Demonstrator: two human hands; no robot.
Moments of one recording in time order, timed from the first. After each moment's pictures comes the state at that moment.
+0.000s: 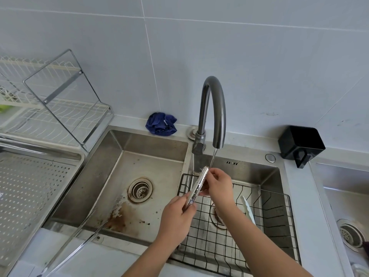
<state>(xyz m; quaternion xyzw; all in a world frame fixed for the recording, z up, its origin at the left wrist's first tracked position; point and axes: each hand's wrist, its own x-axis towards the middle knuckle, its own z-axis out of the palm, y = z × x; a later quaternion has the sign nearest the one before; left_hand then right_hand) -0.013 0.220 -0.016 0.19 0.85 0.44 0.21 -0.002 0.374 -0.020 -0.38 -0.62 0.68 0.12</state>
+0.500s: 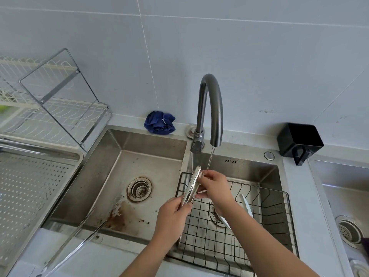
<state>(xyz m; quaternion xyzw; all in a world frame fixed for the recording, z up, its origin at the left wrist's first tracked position) -0.013 0.213 -0.017 0.09 0.81 0.51 0.28 0.002 0.378 -0.020 -0.34 -0.61 0.71 0.04</state>
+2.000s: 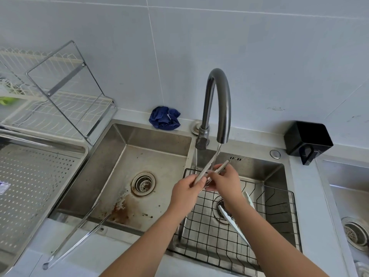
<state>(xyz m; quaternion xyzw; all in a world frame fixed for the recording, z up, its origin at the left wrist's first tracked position) -0.047 0.253 -0.032 0.16 0.79 0.54 0.25 0.002 0.389 -0.027 -0.40 -0.62 0.66 0.10</state>
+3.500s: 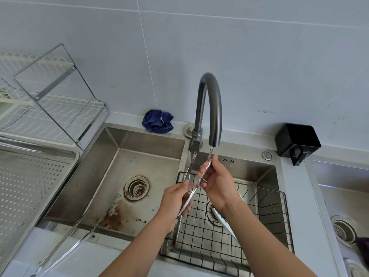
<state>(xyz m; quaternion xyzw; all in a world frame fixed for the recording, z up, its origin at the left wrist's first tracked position) -0.044 0.240 -0.029 -0.02 0.65 0.66 0.39 0.000 0.389 0.002 -0.25 -0.37 0.89 0.10</state>
